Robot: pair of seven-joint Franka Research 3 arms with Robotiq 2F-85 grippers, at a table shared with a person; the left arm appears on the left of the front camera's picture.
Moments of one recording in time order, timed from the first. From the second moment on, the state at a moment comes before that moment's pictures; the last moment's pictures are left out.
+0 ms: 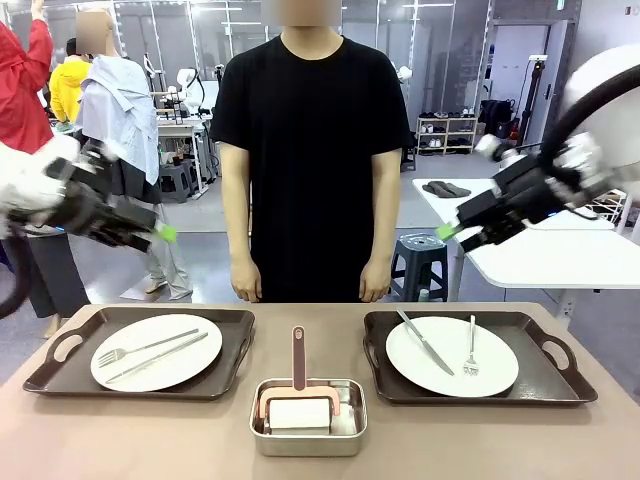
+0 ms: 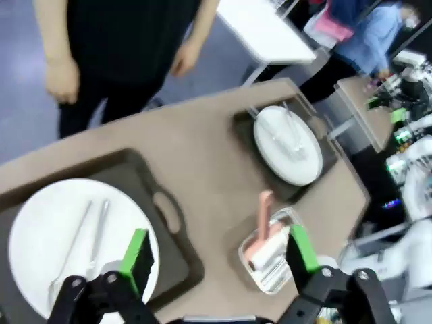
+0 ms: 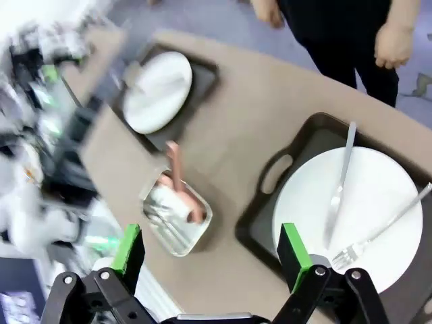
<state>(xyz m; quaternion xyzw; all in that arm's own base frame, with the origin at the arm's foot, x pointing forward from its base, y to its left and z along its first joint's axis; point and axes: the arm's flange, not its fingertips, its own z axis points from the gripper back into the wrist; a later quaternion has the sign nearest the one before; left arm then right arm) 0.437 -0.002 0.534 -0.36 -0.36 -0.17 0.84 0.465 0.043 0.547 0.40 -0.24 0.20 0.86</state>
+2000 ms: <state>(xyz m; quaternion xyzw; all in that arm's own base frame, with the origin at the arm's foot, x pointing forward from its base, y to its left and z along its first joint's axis) 0.269 0.256 0.459 -0.44 -0.44 0.18 0.76 0.313 -0.251 0.494 0.49 -0.39 -0.17 0.76</state>
